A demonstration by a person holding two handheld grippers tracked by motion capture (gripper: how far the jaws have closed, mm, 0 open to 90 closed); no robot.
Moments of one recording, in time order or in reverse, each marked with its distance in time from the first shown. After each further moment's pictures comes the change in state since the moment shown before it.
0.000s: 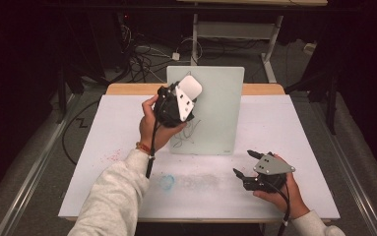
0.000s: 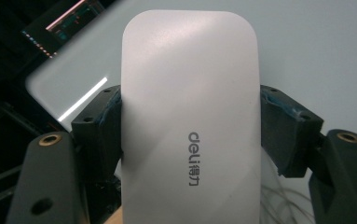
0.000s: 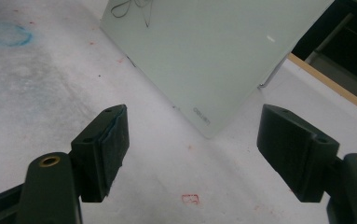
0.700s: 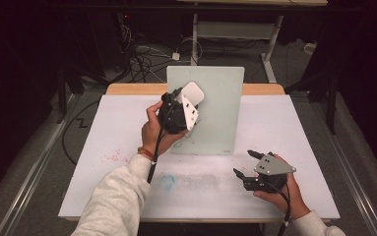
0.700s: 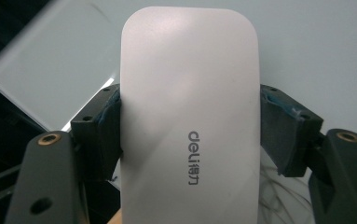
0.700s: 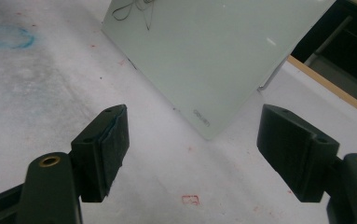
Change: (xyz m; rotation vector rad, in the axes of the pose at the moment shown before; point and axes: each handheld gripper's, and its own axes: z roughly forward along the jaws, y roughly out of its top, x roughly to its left) left arm -0.038 -0.026 0.000 0.036 0.022 0.104; right arm 0.000 0.001 -0.002 -0.006 0.000 0.005
